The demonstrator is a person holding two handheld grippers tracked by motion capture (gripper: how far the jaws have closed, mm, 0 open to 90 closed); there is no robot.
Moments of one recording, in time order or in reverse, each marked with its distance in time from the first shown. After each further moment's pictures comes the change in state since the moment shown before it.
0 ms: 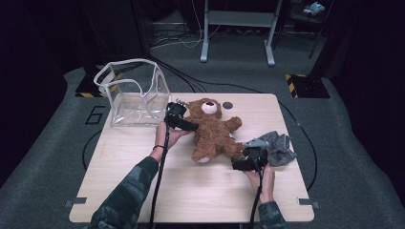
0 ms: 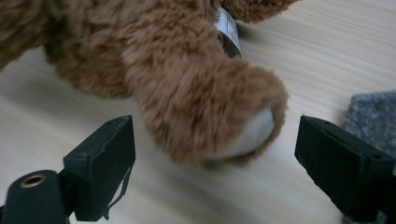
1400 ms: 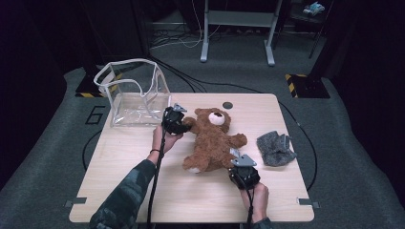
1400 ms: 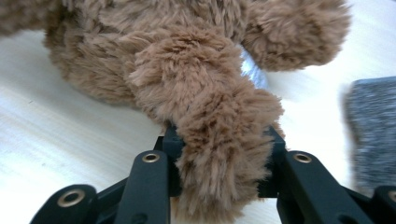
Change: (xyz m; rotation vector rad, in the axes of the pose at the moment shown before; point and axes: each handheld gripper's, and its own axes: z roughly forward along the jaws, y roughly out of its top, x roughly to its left) left arm 0.006 -0.024 0.005 -0.066 -0.012 0.103; right arm 0.062 -0.032 -0.035 -0.039 -0.095 -0.111
